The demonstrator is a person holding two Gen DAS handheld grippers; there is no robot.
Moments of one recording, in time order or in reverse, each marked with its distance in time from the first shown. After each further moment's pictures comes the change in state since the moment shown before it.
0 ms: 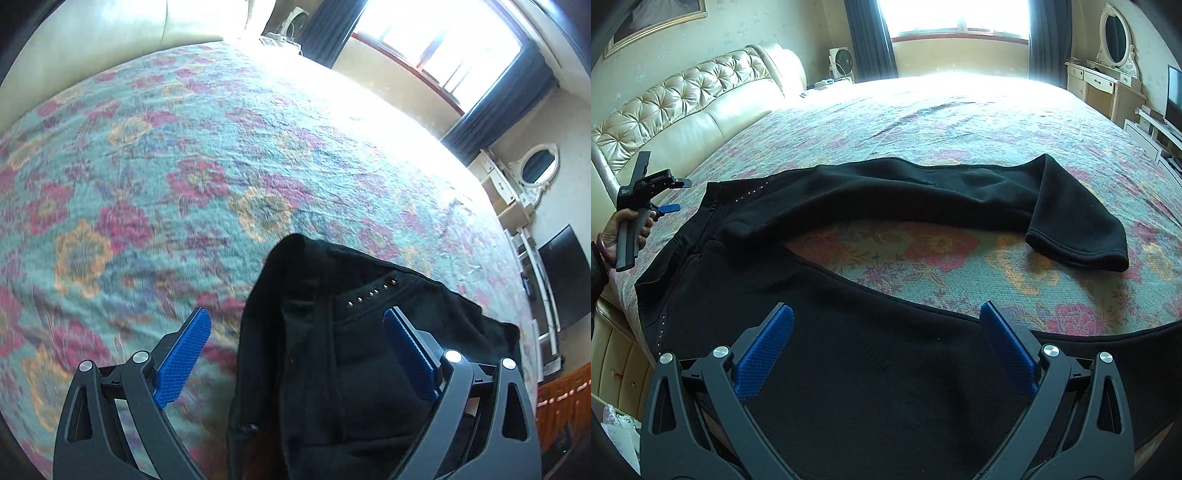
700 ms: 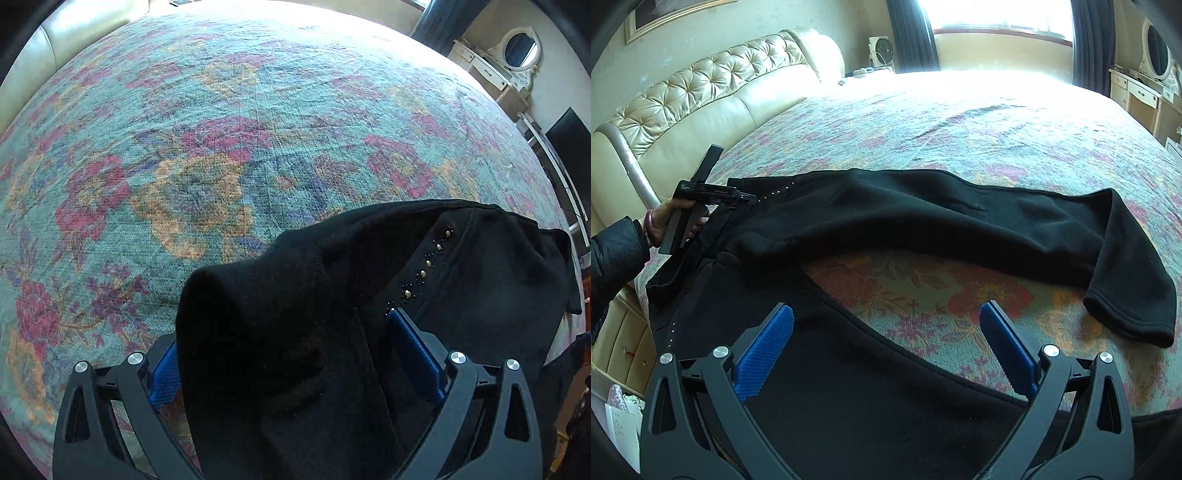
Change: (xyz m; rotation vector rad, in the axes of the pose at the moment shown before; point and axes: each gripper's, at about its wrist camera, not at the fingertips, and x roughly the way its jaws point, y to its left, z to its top) left arm 0.110 -0.026 0.015 0.305 0.240 0.054; right arm 0.045 0.013 0.057 -0.116 0.033 0.147
